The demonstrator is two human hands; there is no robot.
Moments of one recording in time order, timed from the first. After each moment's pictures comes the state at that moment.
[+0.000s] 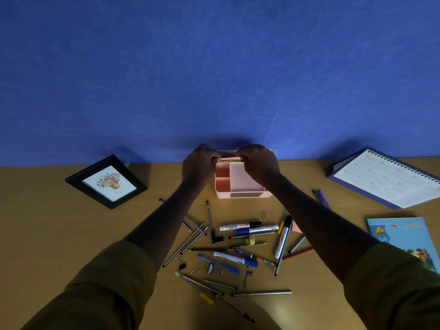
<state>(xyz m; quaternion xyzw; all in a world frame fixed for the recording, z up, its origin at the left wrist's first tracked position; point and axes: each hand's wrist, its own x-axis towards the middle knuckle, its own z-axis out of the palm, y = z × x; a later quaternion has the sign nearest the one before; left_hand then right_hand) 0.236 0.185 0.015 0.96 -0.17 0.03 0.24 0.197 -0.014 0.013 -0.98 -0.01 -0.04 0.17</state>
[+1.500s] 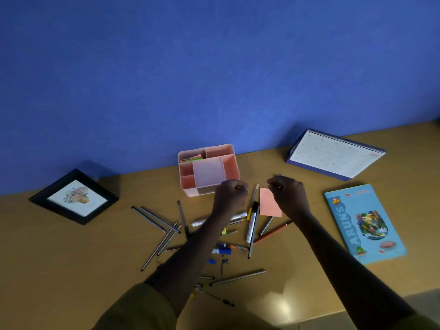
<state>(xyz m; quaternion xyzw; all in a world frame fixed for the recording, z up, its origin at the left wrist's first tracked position) 0.080 0.050 0.016 0.81 -0.04 -0.28 0.52 -0.001 -0.135 -0.005 -0.91 0.23 -0.08 0.32</state>
